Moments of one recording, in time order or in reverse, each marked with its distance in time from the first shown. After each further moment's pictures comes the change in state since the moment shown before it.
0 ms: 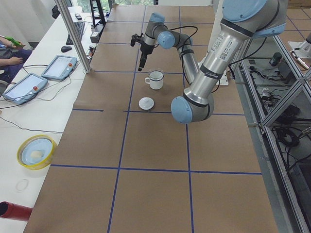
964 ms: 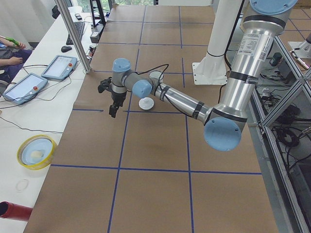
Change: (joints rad) left arm -0.428 0.292 0.381 -0.447 -0.366 0.643; right arm 0.000 0.000 0.000 0.000 0.000 0.000
